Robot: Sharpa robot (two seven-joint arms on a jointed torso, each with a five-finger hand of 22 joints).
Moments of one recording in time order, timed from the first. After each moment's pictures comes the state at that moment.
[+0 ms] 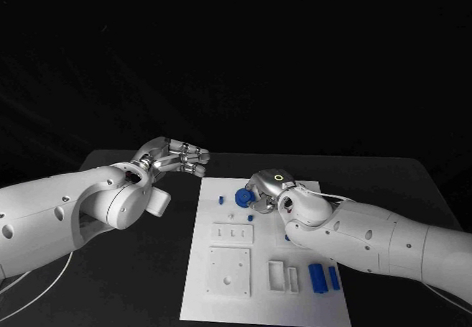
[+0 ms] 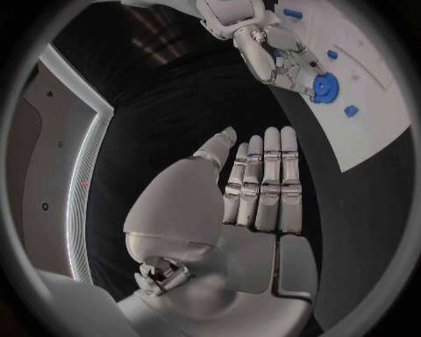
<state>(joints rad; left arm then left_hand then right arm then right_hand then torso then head) 1.47 -0.89 -0.15 1.52 -0.26 -0.35 0.16 1.33 -0.02 0.16 -0.08 0.26 1.09 0.12 0.07 0.10 1.24 0.09 0.07 0.06 1.17 0.06 0.36 0.11 0.08 1.02 0.04 0.39 0.31 1.21 -0.41 -0.09 1.12 -1.77 -0.45 -0.34 1.20 -0.21 0.40 -0.03 0.21 1.01 0.11 0.07 0.06 1.28 -0.01 1.04 1.11 1.47 -0.07 1.10 1.25 0.07 1.45 -0.09 0.56 1.31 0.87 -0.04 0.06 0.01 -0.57</state>
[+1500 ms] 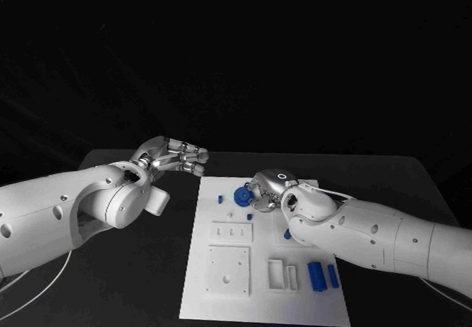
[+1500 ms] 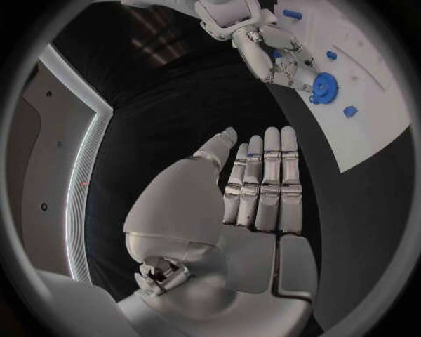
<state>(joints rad) 1.47 -0.89 -0.15 1.52 -0.26 -0.34 0.15 1.33 -0.02 0.17 -0.09 0.27 1.08 0.12 0.07 0.10 1.23 0.09 0.07 0.06 1.17 0.06 0.36 0.11 0.08 1.02 0.04 0.39 0.32 1.21 -0.43 -0.08 1.14 -1.68 -0.42 -0.30 1.09 -0.19 0.57 -0.06 0.31 1.03 0.11 0.06 0.06 1.26 -0.01 1.04 1.10 1.47 -0.07 1.10 1.25 0.07 1.45 -0.09 0.56 1.31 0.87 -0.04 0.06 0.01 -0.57</state>
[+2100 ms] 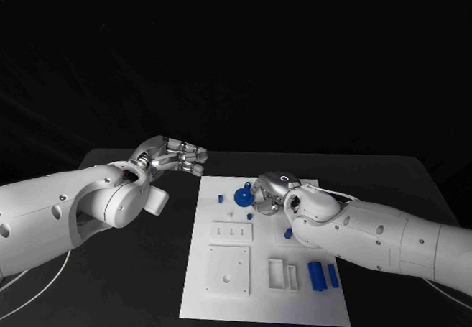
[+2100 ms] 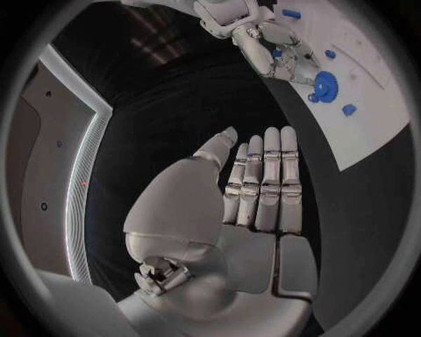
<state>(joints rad) 1.47 -0.89 -0.15 1.52 -0.26 -0.34 0.15 1.33 -0.02 0.17 -0.09 0.27 1.08 0.12 0.07 0.10 1.23 0.09 0.07 0.06 1.17 0.06 0.36 0.11 0.08 1.02 0.04 0.40 0.32 1.21 -0.46 -0.08 1.16 -1.67 -0.38 -0.30 1.09 -0.19 0.56 -0.06 0.34 1.03 0.11 0.06 0.06 1.26 -0.01 1.05 1.11 1.47 -0.07 1.10 1.25 0.07 1.45 -0.09 0.56 1.31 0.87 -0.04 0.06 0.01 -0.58</state>
